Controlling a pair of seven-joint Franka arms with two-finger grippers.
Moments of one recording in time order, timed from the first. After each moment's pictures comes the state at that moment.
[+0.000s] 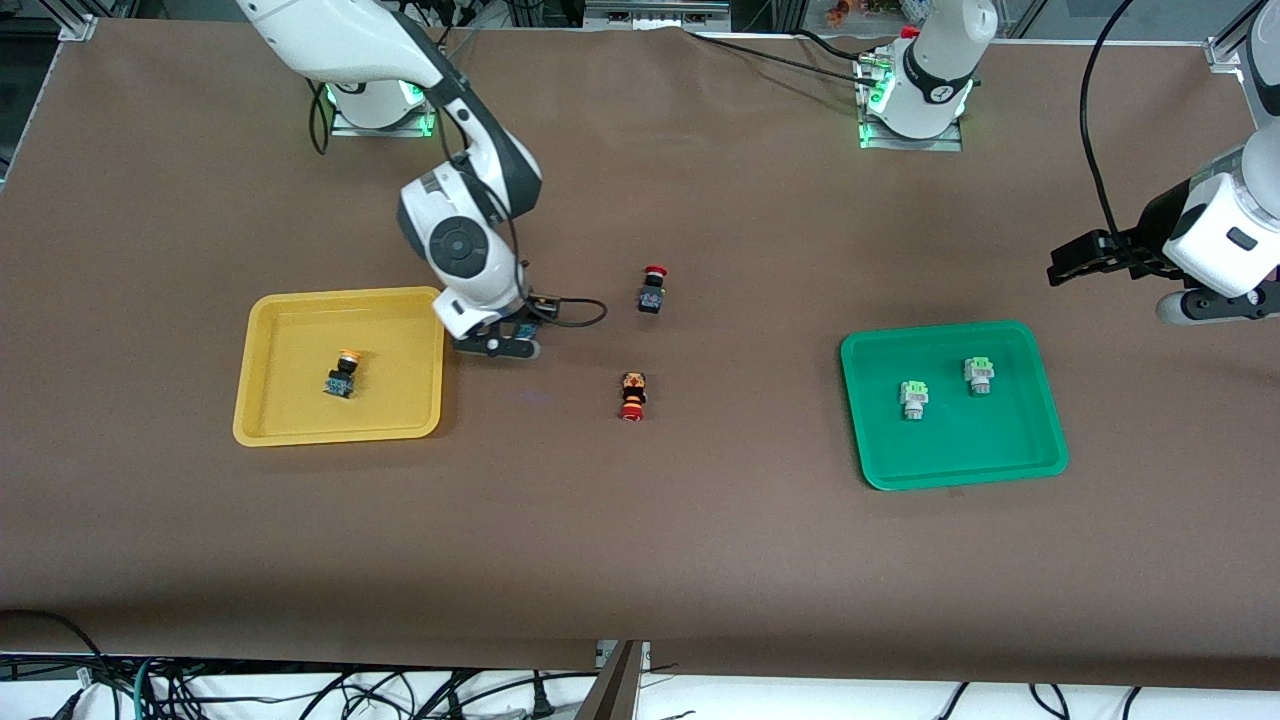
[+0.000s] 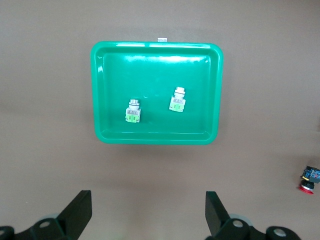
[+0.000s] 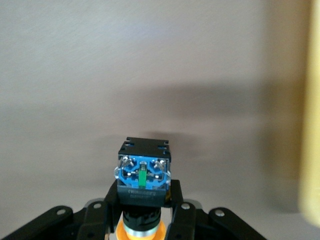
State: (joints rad) left arm 0.03 0.09 -0.05 -1.58 -0.03 1.55 -0.15; right arm 0.41 0.46 0.11 -1.99 0.01 2.31 0.56
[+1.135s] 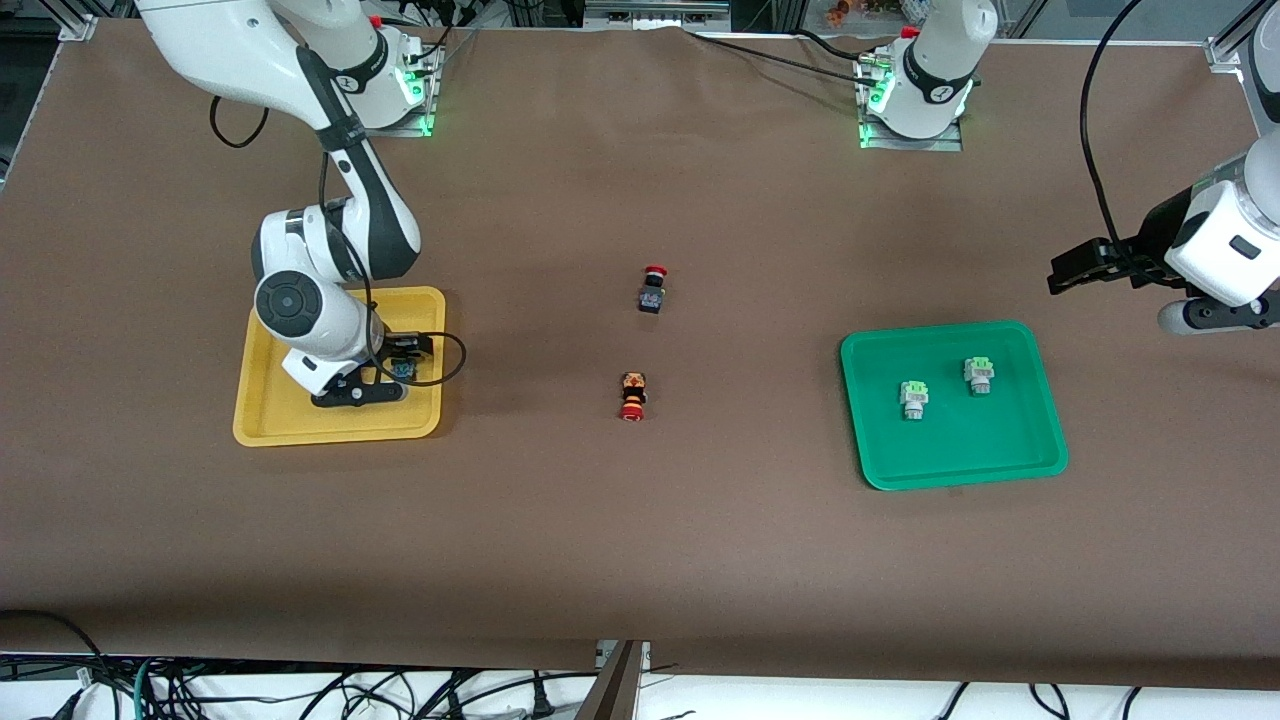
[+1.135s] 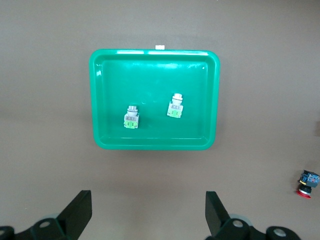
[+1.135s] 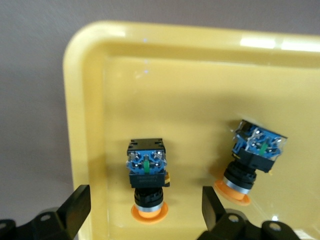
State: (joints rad) left arm 0.02 0.12 -0.05 -1.53 -0.03 1.54 -0.15; right arm 0.37 0.43 -0.13 -1.97 0.02 2.27 0.12
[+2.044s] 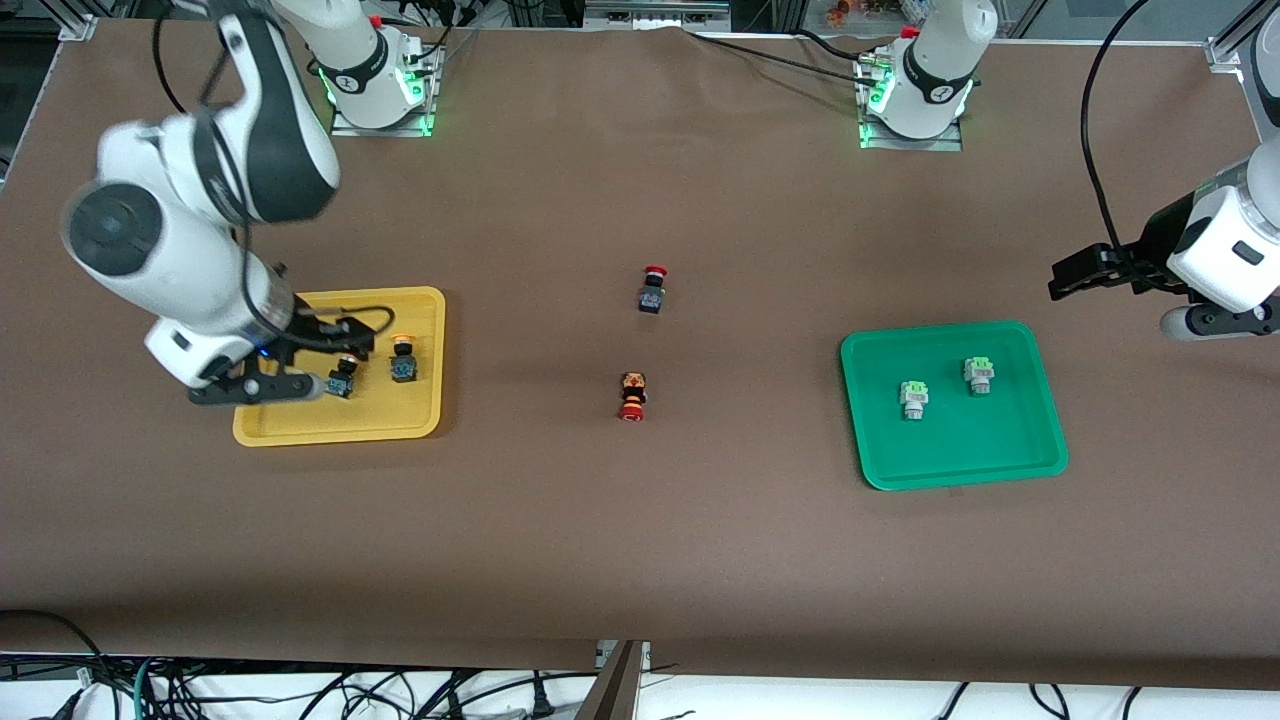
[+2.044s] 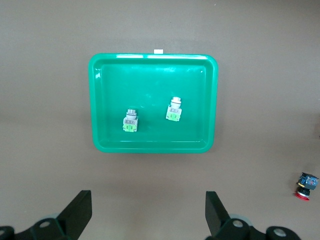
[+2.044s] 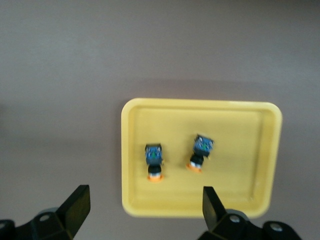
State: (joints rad) left arm 0.02 0.14 -0.05 -1.51 -0.03 1.54 -0.15; right arm 0.37 0.25 -0.16 -1.61 0.02 1.82 0.12
